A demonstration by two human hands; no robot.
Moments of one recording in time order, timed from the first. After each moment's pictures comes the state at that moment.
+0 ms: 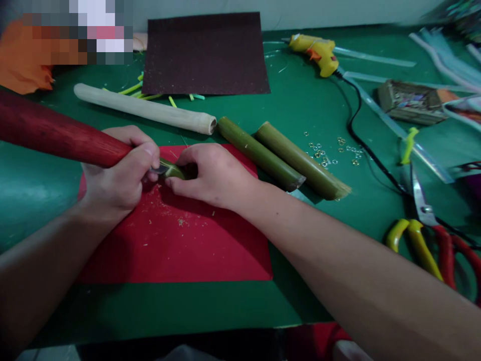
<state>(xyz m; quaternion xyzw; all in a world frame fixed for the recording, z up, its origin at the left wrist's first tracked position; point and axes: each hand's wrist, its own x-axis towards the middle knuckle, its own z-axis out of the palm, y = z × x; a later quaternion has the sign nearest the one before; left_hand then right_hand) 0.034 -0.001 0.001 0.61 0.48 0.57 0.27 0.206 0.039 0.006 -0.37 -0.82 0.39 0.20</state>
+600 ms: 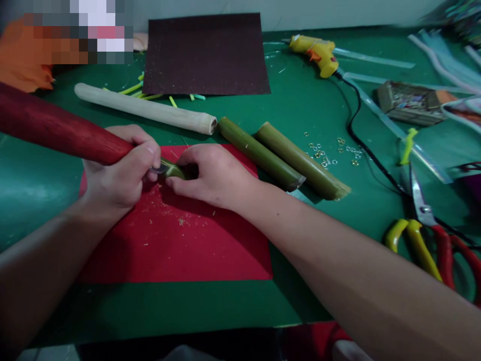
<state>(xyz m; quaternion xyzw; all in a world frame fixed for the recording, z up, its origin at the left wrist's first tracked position) 0.035 0.000 0.002 0.60 0.47 0.59 0.28 0.206 0.038 0.006 -0.37 -0.82 0.39 0.21</state>
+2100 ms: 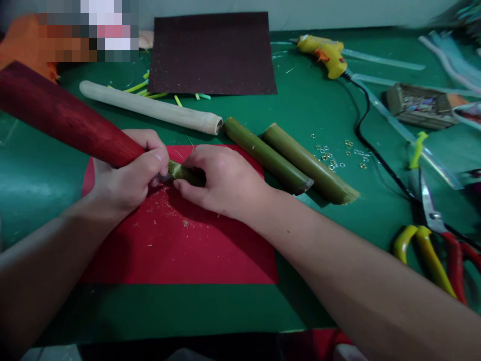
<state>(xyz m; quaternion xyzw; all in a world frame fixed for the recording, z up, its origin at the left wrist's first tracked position) 0.032 0.003 0.001 0.64 0.42 0.56 0.33 0.214 0.032 0.011 -0.35 -0.85 0.33 0.21</state>
